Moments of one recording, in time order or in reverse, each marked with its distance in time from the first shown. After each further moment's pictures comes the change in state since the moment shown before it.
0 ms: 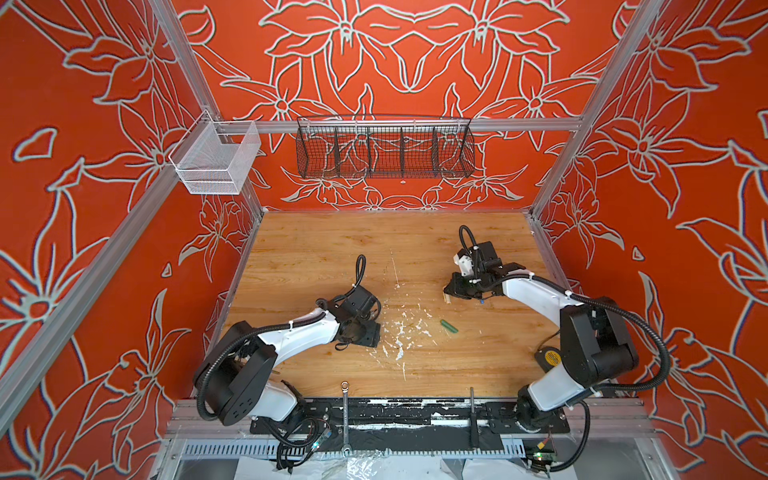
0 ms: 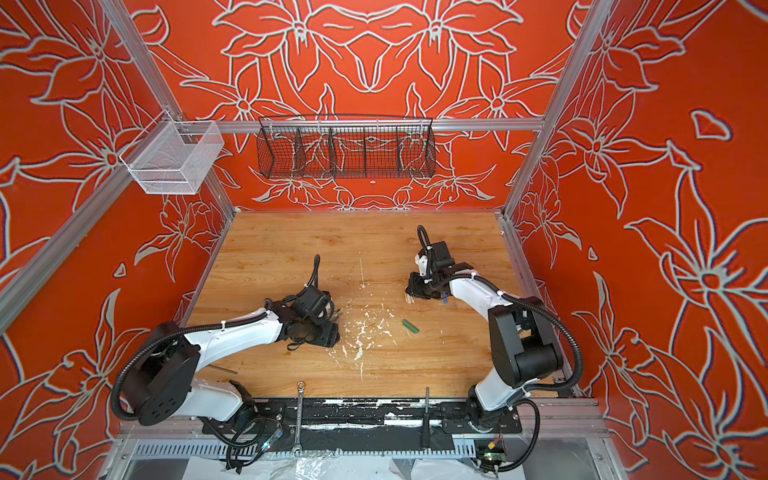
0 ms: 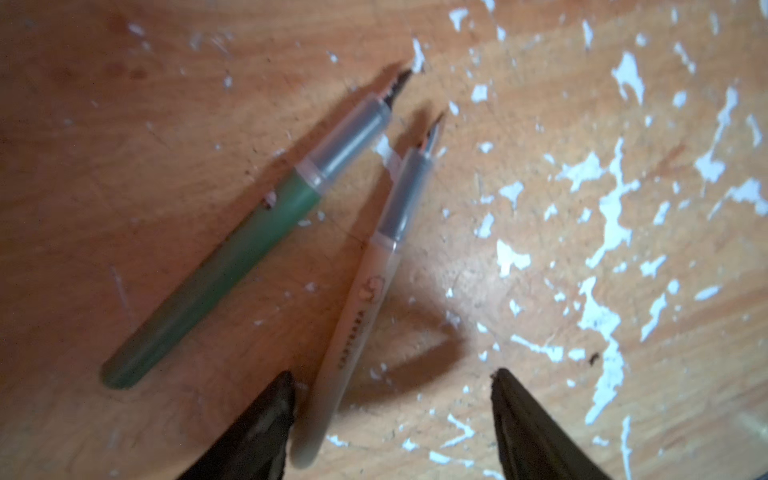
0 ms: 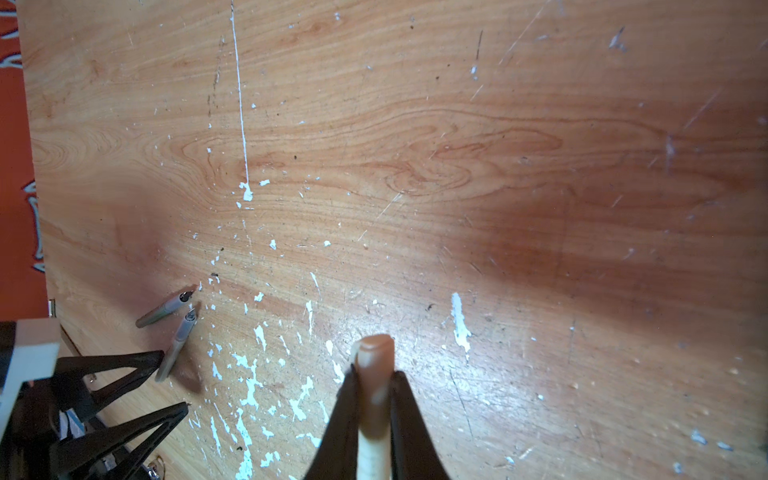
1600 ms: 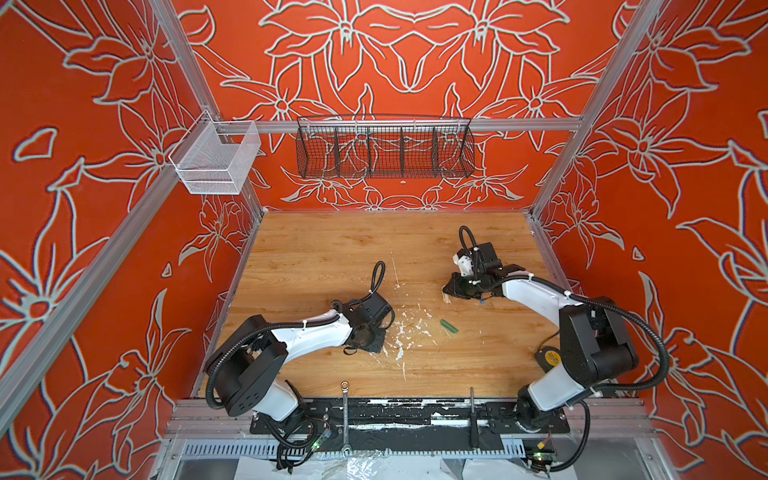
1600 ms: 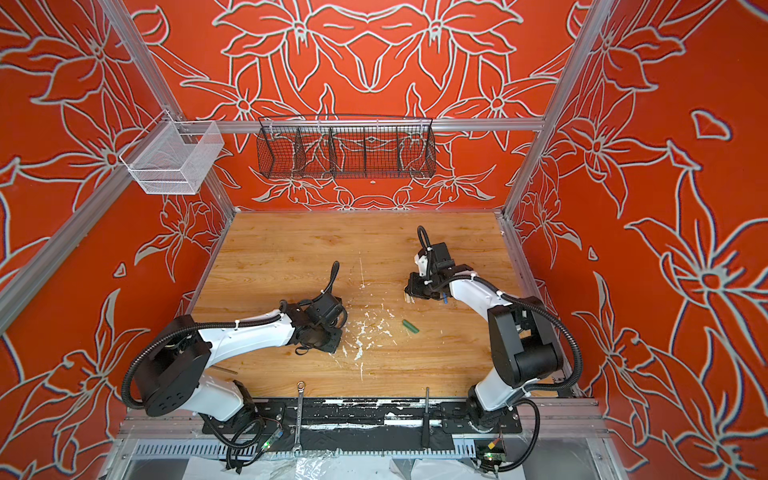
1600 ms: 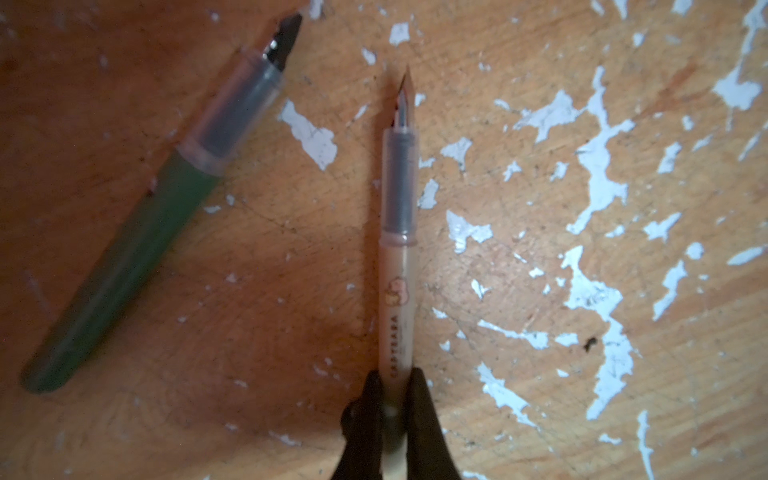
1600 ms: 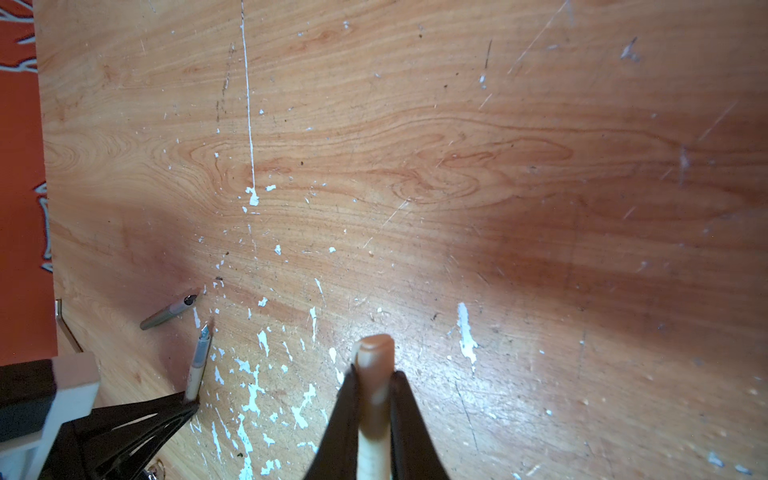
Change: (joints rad) left arm -0.124 0.084 0.065 -0.042 -0.097 -0.003; right arm 0.000 0.000 -0.019 0.045 -0.011 0.000
